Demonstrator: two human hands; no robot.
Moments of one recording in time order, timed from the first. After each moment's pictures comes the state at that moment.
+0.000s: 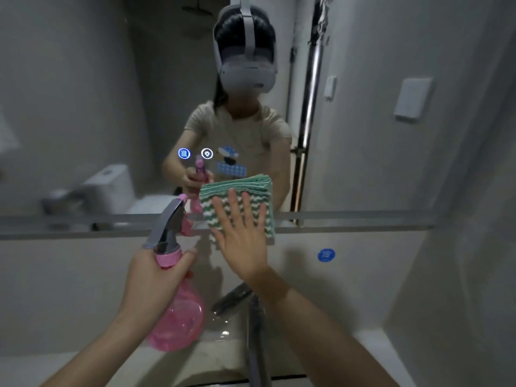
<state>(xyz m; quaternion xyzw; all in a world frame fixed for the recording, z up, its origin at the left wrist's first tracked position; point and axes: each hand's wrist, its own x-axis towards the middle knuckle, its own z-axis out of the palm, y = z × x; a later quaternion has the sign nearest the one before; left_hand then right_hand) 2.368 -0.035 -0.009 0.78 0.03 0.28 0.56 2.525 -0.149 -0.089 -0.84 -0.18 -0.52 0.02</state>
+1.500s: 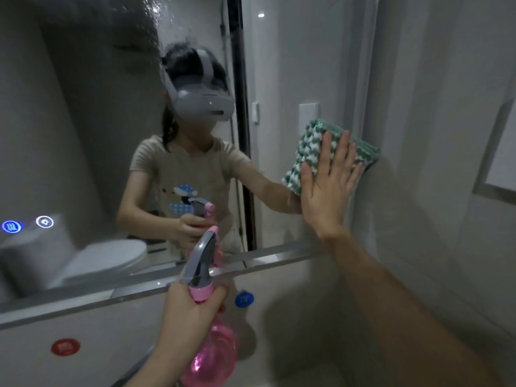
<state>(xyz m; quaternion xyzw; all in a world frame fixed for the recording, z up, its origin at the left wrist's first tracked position) 2.438 -0.235 -0.005 0.77 -0.06 0.18 0.61 2.567 -0.461 0.052 -0.78 0.05 -0.60 0.17</state>
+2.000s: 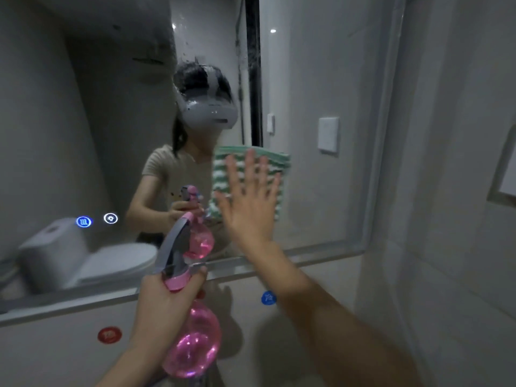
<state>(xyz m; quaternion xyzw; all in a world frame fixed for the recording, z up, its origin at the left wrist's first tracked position) 2.407 -0.161 0.032 0.76 -0.05 0.26 0.59 2.548 -0.286 0.055 -0.83 -0.07 -0.55 0.10</state>
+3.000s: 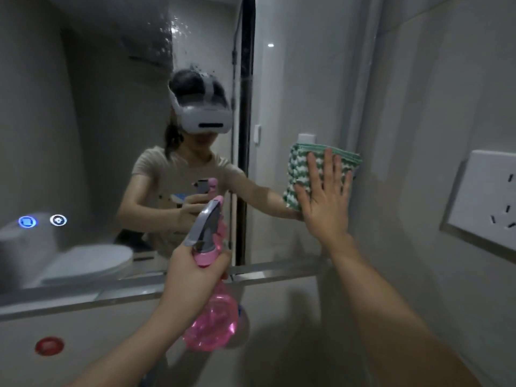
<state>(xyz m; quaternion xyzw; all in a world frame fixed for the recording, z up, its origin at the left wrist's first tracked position) 2.433 -0.251 0.053 0.74 -0.12 0.21 0.63 2.561 -0.488 0.079 -0.82 -0.04 -0.57 0.06</state>
